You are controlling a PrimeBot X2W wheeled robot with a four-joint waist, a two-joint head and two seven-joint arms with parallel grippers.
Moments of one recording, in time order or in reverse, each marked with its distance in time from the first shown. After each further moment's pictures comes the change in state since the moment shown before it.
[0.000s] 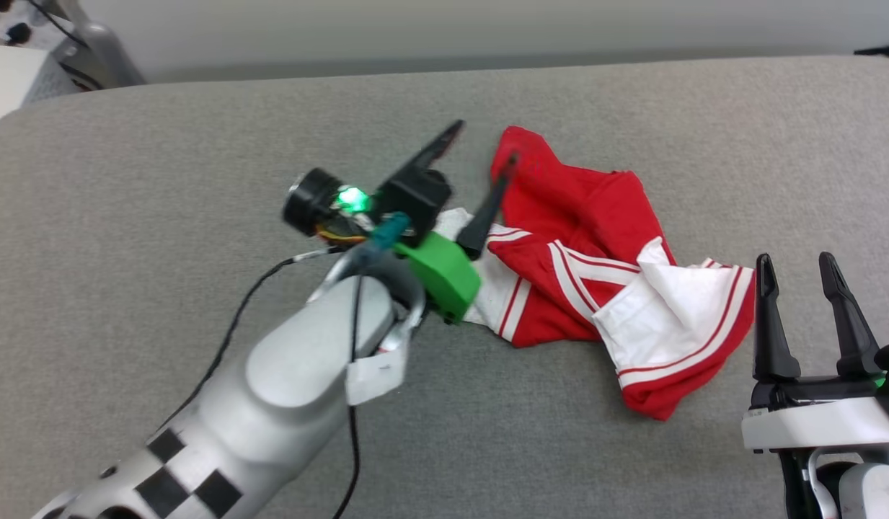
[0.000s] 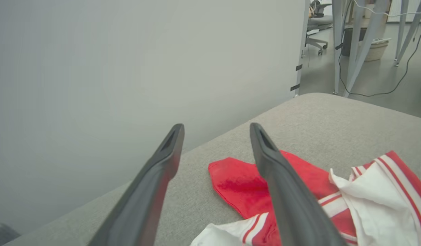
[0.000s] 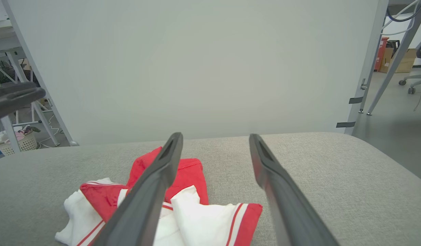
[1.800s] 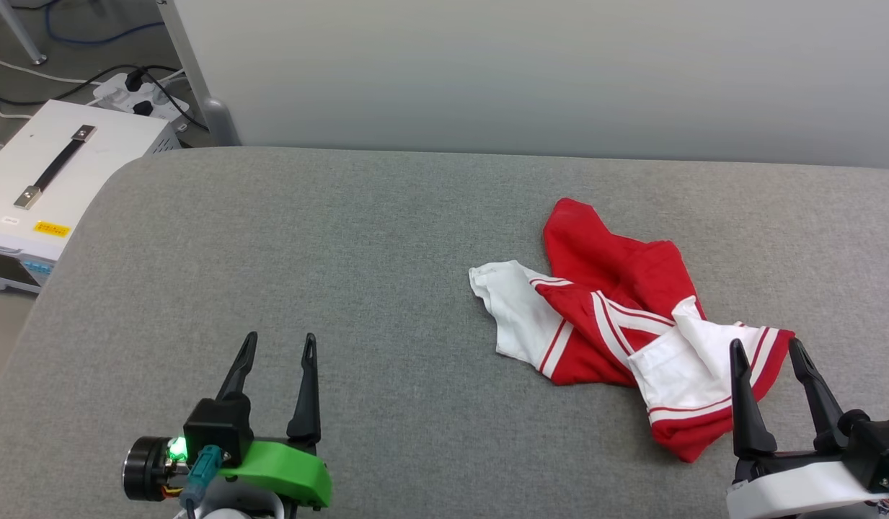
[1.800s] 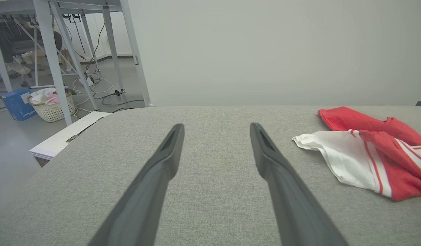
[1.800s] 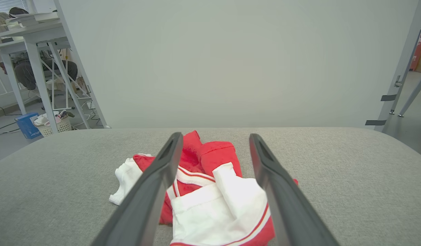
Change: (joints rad) left arm 0.836 -0.116 0.819 -0.321 0.445 -0.122 0.000; right arm 0.143 0.000 0.021 0.058 -0.015 0.000 0.000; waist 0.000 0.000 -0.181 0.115
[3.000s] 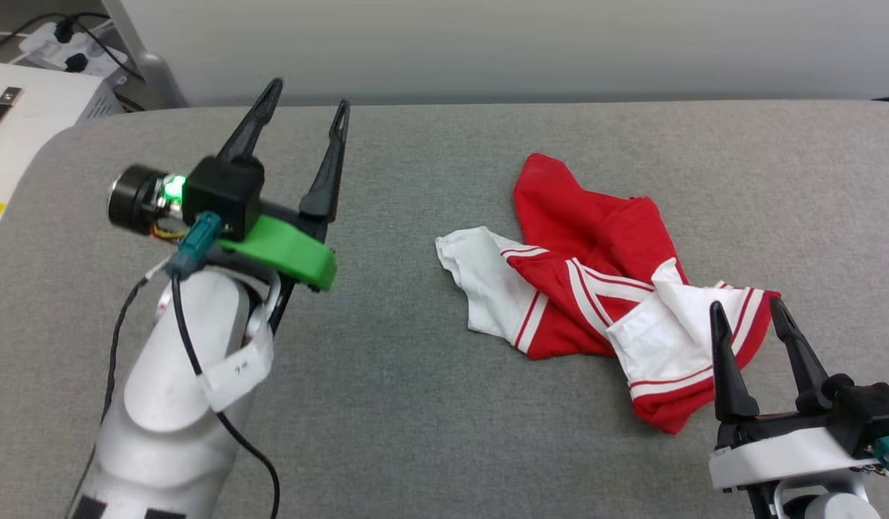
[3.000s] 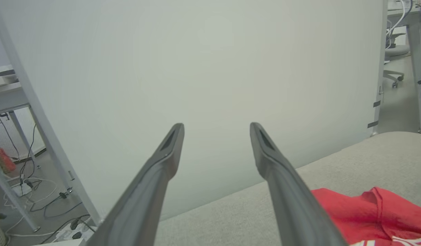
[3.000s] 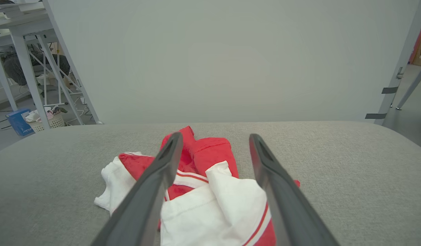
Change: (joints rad) left arm -0.568 0.101 -0.126 0.165 -0.010 -0.129 0.000; right arm -0.077 0.000 0.044 -0.006 -0.008 0.000 0.000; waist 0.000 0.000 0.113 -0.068
